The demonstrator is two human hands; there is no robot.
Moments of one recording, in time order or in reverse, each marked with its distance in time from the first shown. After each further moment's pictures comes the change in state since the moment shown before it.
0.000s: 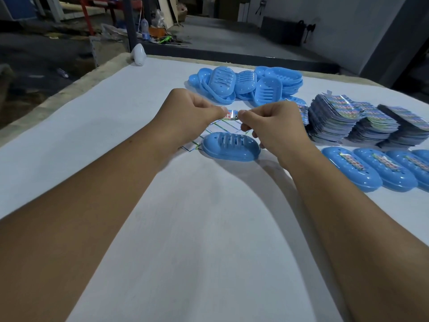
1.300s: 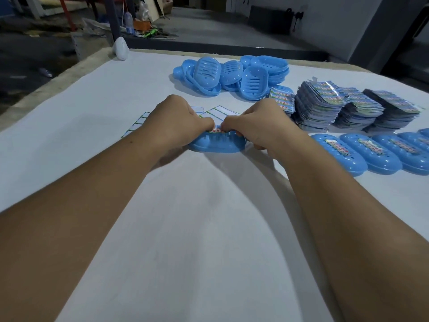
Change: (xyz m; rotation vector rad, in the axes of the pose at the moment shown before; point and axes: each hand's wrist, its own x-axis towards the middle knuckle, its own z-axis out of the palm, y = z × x) left_hand 0.006 -0.012 0.022 0.298 -0.035 -0.048; right_hand -0.008 -0.006 -0.009 -0.238 -0.149 0.204
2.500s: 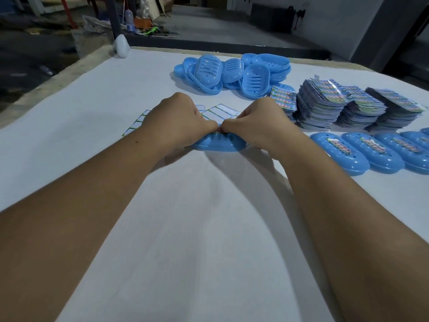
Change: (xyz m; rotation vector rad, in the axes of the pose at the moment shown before) left_hand -0.004 0.005 -0.002 0.187 0.005 0.064; right_hand 0.002 0.001 0.005 -0.153 0.050 -0.076
